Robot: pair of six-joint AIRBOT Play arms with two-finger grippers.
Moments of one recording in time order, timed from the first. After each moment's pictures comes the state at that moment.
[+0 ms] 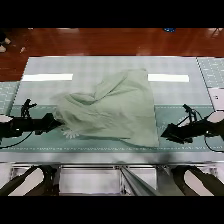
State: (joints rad) left arm 0.42 -1.08 0.44 0.81 -1.02 -1.19; right arm -0.23 -1.02 0.47 -1.07 1.25 1.42
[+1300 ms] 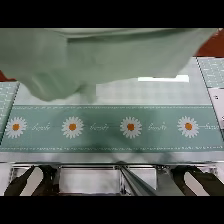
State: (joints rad) left arm 0.56 -0.86 1.59 0.38 -1.26 -1.21; right arm -0.15 -0.91 1.82 -0.97 1.25 1.37
